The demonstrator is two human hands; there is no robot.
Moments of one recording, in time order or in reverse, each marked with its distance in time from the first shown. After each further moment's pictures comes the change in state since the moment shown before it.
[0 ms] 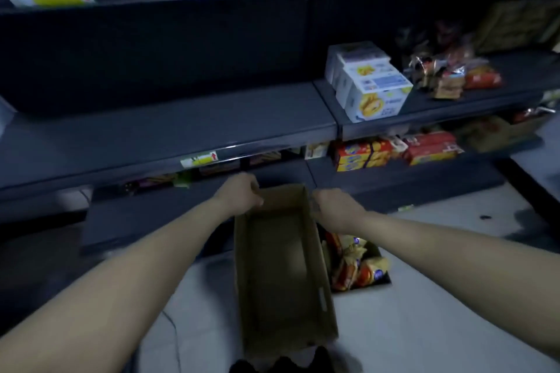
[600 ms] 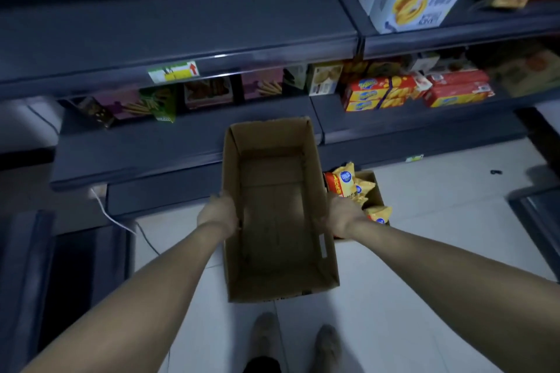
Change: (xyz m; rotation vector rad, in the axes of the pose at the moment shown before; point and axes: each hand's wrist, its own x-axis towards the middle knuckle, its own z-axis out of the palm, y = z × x) left_hand -0.001 -0.116 0.181 0.248 -0.075 -0.363; right_hand 0.031 0.070 0.177 0.121 -0.190 0.355
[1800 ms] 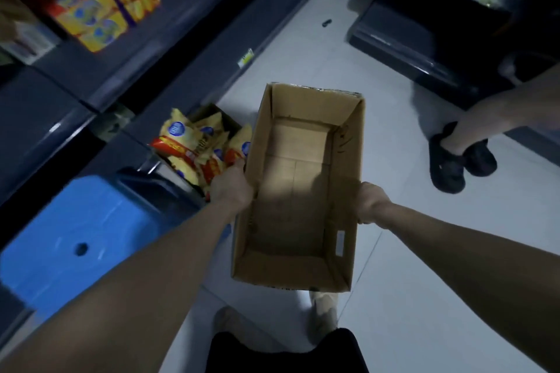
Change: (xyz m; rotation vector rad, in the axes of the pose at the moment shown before) left_hand -0.024 0.307 0.266 0.195 -0.147 0.692; right_hand -0.059 0.385 0.158 0.482 0.012 0.681
